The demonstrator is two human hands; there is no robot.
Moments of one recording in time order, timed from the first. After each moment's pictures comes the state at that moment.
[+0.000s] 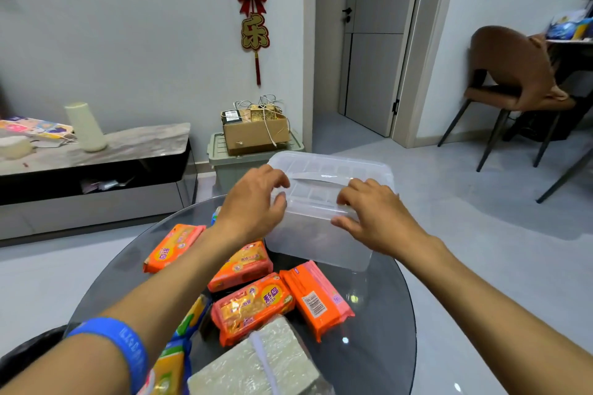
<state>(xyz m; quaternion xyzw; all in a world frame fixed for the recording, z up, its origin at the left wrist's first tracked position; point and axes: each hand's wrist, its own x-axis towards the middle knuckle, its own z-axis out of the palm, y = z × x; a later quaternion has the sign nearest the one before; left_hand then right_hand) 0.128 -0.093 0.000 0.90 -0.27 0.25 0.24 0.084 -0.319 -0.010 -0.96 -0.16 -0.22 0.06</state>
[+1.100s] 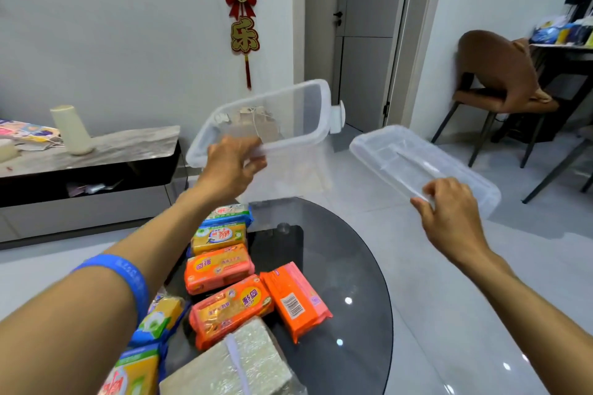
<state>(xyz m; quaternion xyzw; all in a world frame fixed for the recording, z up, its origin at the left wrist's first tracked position) 0.159 -0.101 0.046 0.90 -0.24 0.25 0.27 0.060 -0.444 -0.024 -0.92 0.09 -0.34 0.16</state>
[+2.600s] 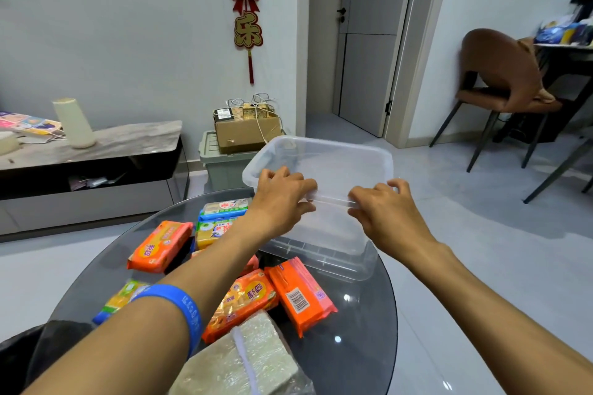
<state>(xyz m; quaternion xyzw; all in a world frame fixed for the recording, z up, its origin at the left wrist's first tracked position) 0.142 -0.154 -0.014 0.91 -0.33 0.23 0.10 0.064 -0.352 -0.012 -0.96 -0.10 -0.24 0.04</state>
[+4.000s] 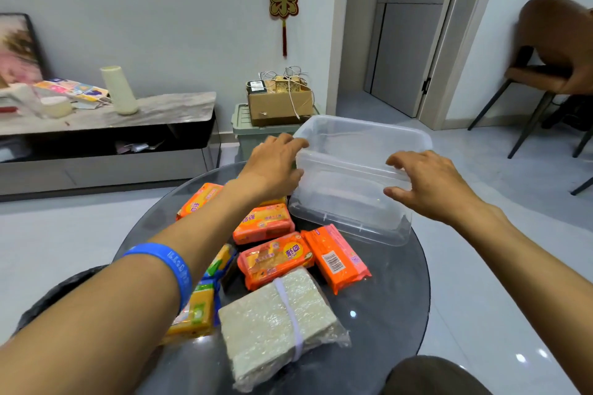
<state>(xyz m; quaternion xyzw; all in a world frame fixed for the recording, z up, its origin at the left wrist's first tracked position) 0.128 -0.080 -0.002 0.96 -0.22 0.15 0.13 0.080 -0.358 -0.012 -0.98 -0.09 -0.17 0.04</state>
